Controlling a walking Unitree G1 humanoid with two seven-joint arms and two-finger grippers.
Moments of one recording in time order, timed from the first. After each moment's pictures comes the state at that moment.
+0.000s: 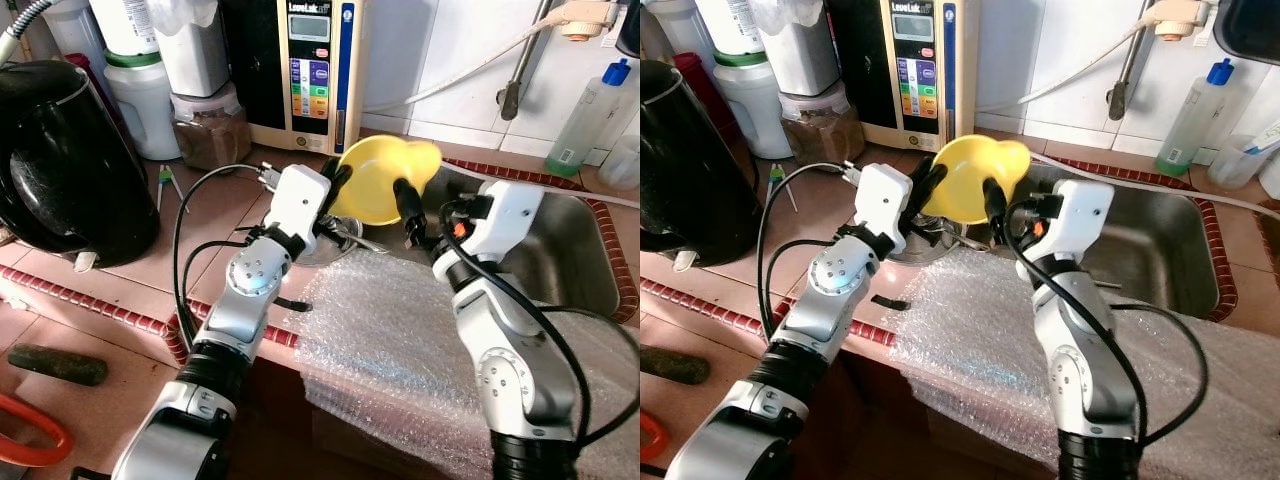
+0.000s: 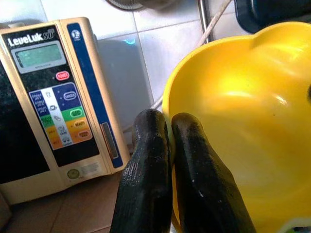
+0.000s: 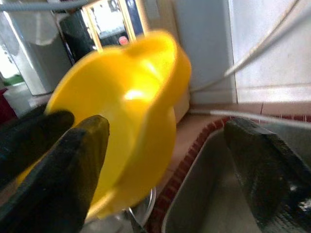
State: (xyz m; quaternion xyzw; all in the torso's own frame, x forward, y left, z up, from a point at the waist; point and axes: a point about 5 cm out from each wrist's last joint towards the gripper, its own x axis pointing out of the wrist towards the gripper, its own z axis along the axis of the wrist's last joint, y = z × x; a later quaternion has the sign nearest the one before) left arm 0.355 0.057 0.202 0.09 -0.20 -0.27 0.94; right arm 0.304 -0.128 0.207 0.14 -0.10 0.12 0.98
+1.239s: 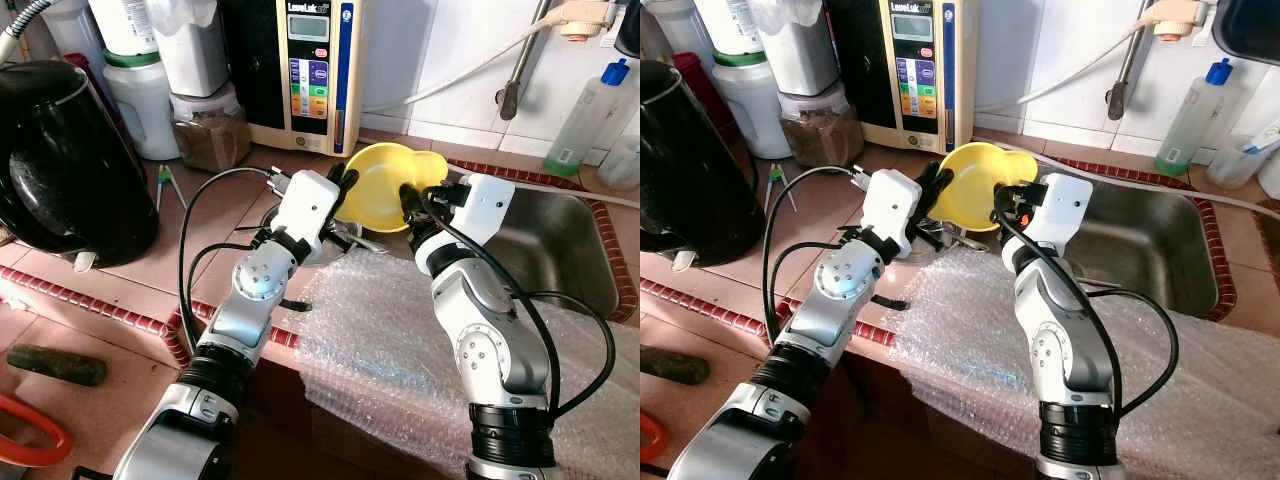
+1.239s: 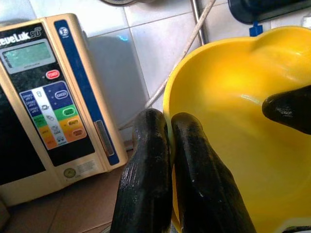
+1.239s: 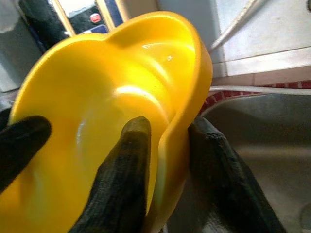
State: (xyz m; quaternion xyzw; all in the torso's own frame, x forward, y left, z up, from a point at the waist) left arm 0.354 0.051 0.196 0.11 -0.19 -0.27 0.94; right arm 0.325 -0.118 0.204 0.17 -0.04 0.07 0.98
